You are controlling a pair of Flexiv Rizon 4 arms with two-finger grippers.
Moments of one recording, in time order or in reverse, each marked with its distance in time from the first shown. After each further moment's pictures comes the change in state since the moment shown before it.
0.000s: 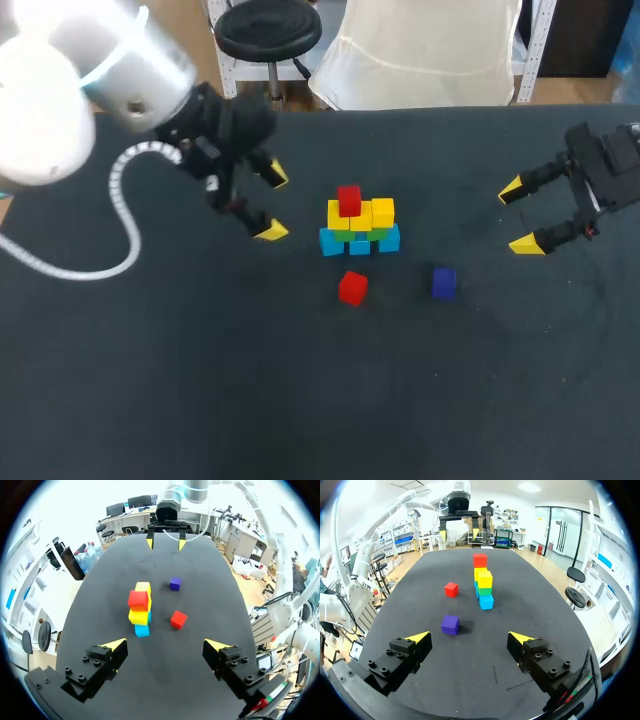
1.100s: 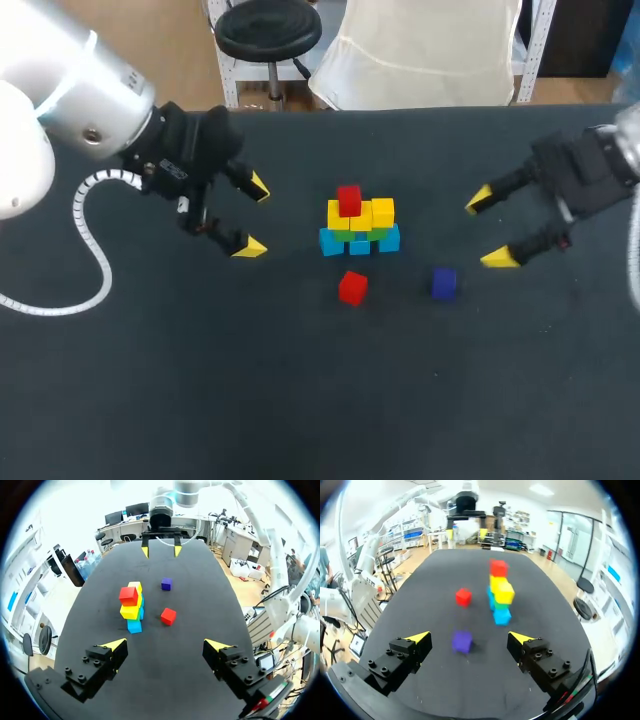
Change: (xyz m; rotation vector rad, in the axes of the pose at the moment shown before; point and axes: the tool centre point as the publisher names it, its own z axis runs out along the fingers) left arm 0.014 -0.021 -0.010 -0.007 -0.070 0.036; right arm -0.033 0.031 0.039 -0.066 0.016 -0.116
